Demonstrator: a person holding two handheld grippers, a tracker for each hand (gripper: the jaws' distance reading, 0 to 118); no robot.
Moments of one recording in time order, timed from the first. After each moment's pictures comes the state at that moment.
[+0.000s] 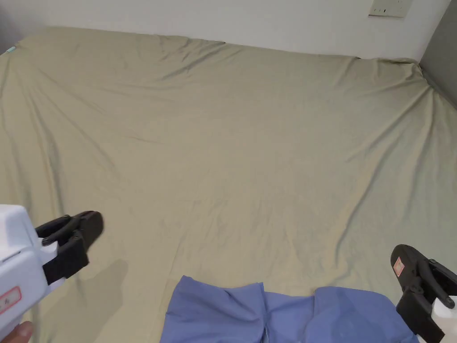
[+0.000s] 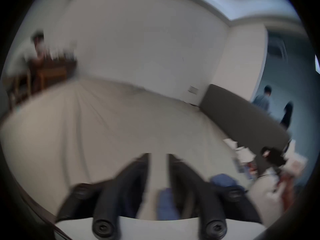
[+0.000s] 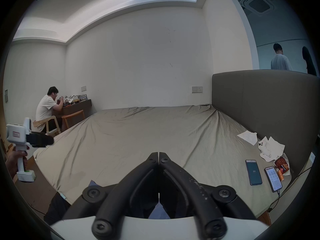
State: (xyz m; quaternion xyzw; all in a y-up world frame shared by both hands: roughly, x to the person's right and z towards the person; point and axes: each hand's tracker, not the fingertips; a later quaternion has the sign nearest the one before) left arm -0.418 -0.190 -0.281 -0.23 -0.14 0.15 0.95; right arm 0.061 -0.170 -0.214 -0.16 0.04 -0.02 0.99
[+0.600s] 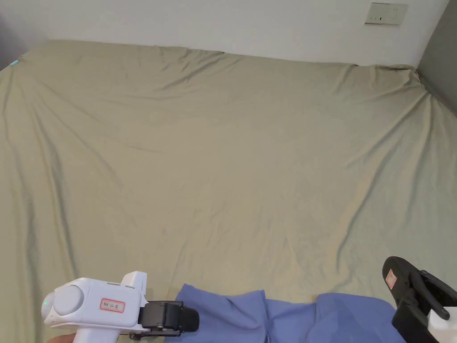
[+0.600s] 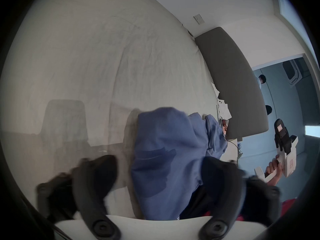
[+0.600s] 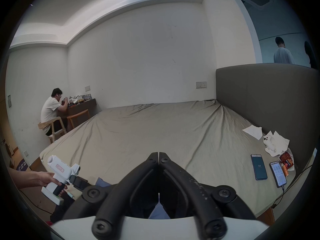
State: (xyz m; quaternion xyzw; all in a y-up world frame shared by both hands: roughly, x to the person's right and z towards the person) left arm -0.375 -0.369 -0.368 -0.55 -0.29 0.27 0.73; right arm 0.060 -0.169 -0.208 -0.18 0.06 -0.04 0.98
